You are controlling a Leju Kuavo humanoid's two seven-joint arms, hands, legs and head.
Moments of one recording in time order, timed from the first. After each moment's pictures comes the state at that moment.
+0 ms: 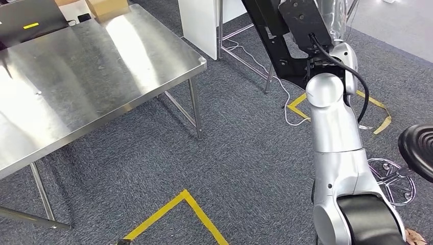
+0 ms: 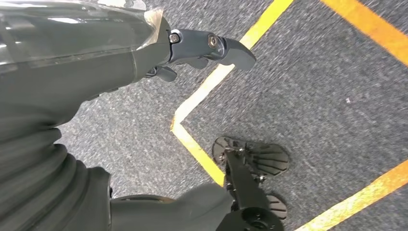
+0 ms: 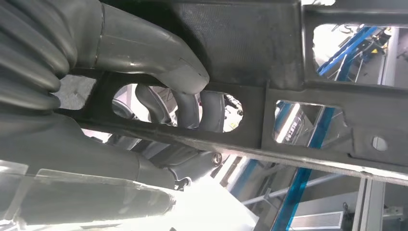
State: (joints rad) left arm -0.09 -0.18 0.70 -0.19 -0.51 0.10 -0.24; right arm -0.98 0.08 0.43 -1.13 0.80 -0.17 -0.12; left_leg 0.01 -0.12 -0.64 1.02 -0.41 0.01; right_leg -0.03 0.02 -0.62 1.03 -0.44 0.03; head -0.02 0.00
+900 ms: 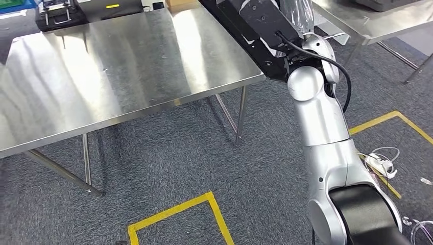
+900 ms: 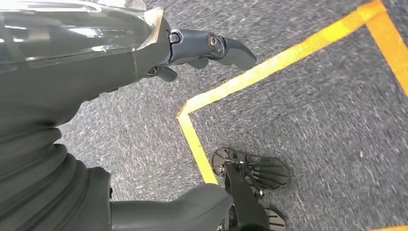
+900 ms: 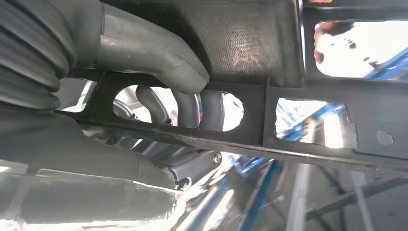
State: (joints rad) left arm -0.08 -0.18 0.72 -0.19 -0.51 0.13 -0.24; right arm -1.04 0.11 0.50 -1.03 0.83 -0.06 -0.12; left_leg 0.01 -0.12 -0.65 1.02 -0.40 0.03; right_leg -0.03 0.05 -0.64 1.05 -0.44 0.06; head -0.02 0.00
